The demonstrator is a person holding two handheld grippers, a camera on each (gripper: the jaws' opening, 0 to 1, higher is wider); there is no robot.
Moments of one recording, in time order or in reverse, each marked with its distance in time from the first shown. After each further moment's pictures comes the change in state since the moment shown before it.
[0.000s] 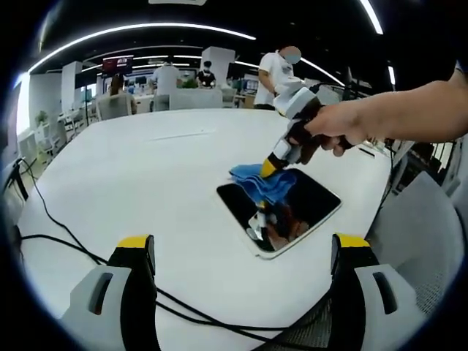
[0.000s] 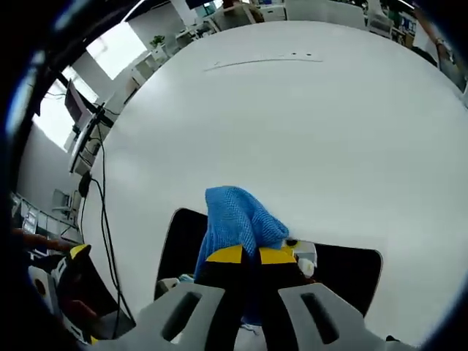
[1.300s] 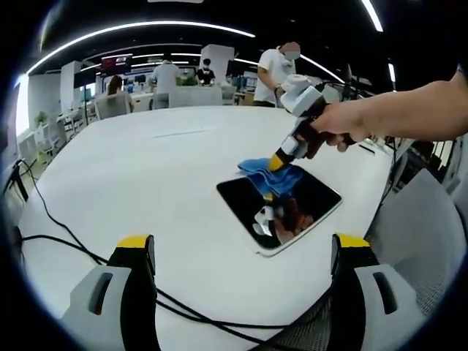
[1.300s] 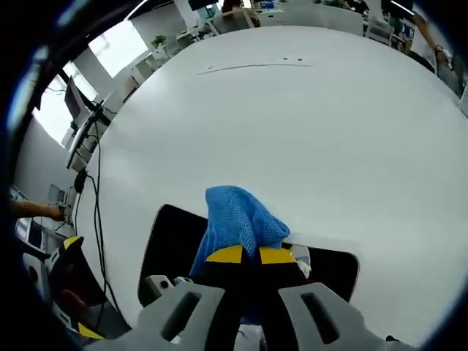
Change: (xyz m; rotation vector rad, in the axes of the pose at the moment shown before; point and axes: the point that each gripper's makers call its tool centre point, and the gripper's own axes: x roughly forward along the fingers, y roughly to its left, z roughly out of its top) left arm 0.000 -0.001 -0.003 0.004 0.018 -0.001; right arm -0.013 -0.024 -0.007 -0.038 -0.015 -0.035
